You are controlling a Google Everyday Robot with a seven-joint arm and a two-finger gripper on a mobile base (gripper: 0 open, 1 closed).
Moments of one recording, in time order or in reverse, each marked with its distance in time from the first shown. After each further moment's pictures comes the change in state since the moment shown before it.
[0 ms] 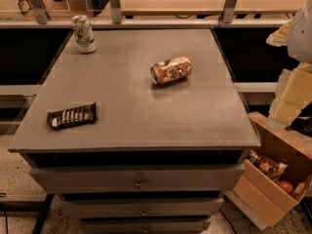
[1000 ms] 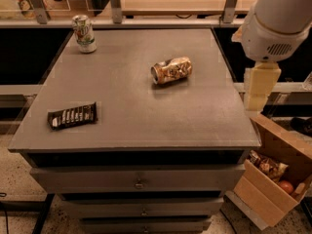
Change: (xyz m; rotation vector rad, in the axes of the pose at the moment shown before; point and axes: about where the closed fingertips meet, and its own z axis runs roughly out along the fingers) arm -0.027 -0.040 0.047 0.035 0.140 -0.217
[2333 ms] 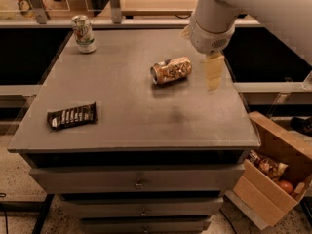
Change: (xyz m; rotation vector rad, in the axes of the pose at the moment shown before) arm -0.077 -0.090 0.078 0.057 -0.038 -0.371
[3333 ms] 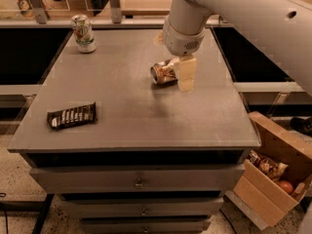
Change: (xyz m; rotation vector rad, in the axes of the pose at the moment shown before) arm -0.061 -0.024 0.028 -0.056 -0.149 -0.054
